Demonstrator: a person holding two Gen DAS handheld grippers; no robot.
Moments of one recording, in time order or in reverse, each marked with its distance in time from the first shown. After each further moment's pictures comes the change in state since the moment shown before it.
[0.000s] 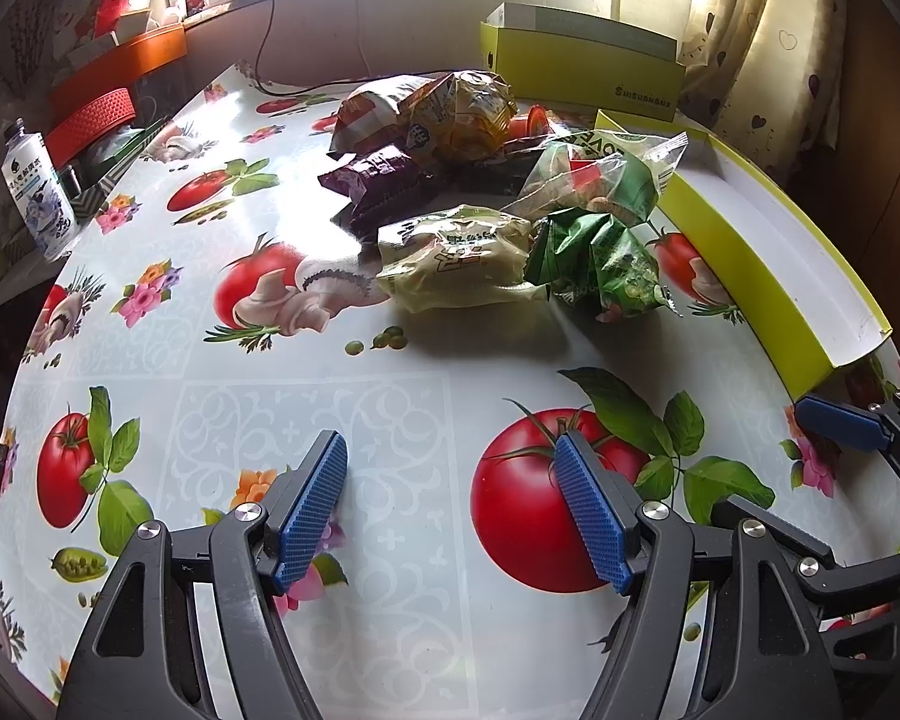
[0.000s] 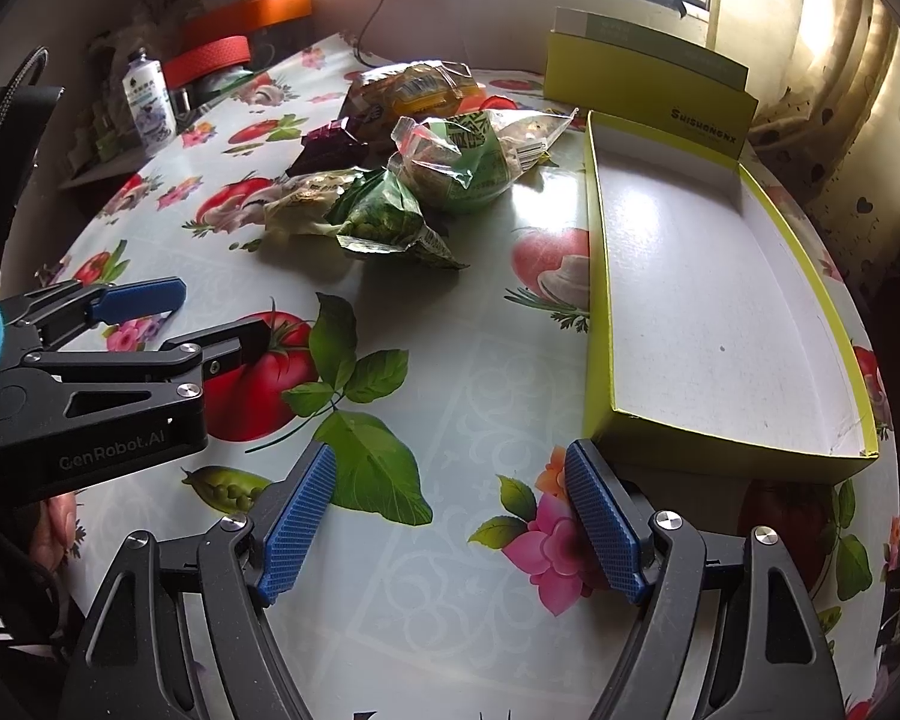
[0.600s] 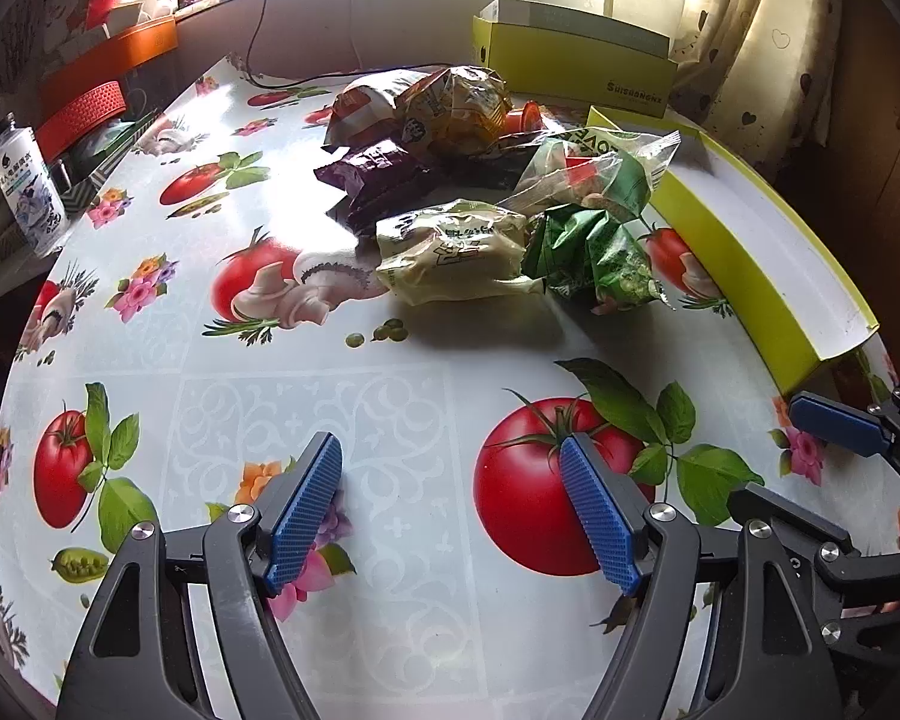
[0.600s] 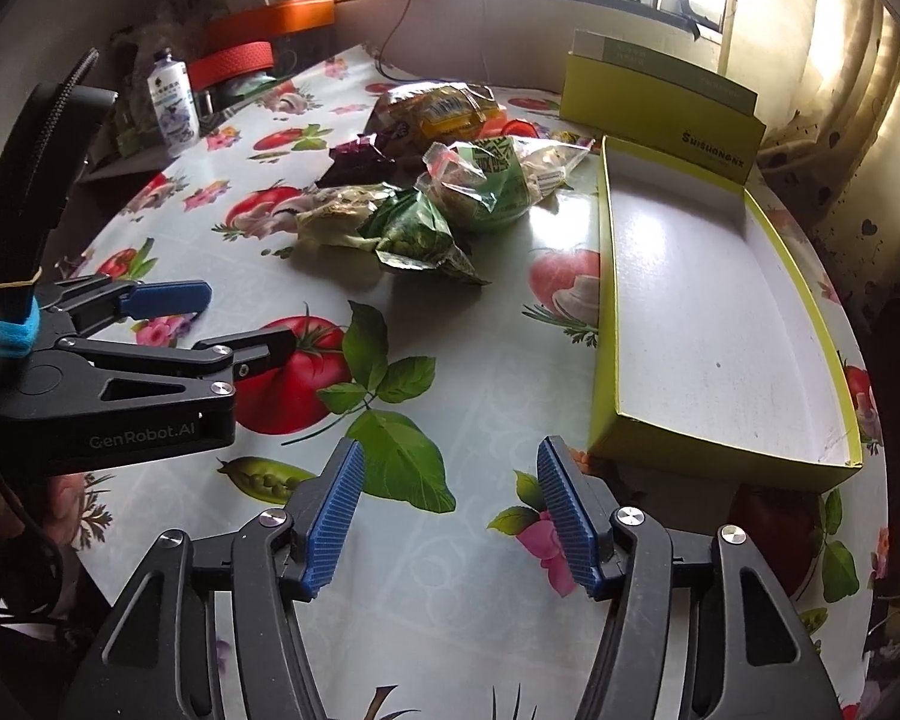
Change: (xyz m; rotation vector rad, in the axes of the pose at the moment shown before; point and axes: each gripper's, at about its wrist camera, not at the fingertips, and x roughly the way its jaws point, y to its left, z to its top) left arm -0.006 0.006 0.002 -0.001 0.023 -0.043; right arm -0.019 0.008 0.001 -0.042 -0.036 0.029
